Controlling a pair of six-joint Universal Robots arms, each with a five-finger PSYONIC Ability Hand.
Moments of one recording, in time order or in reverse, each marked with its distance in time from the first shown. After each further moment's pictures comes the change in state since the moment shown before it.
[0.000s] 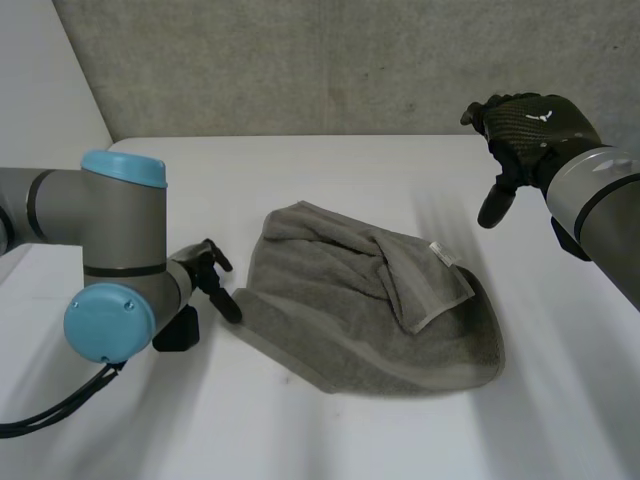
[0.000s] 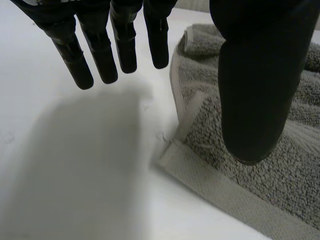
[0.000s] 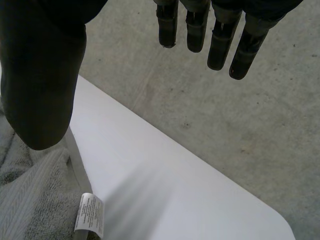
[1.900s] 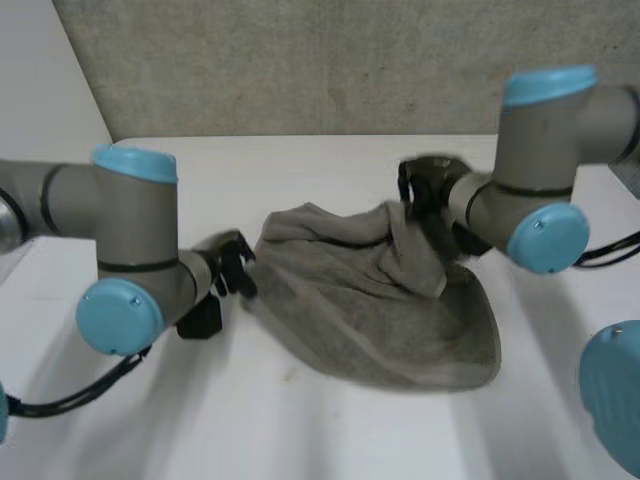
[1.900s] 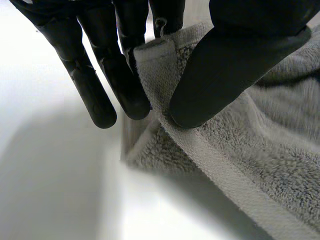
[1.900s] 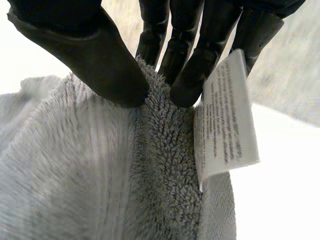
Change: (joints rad) left arm -0.023 -0.018 0.077 0.030 0.113 -0.019; right arm 0.040 0.728 -0.834 0.305 -0.116 0.169; left_hand 0.764 0.797 0.796 0.797 0.781; right_hand 1.120 1.060 1.080 1.078 1.088
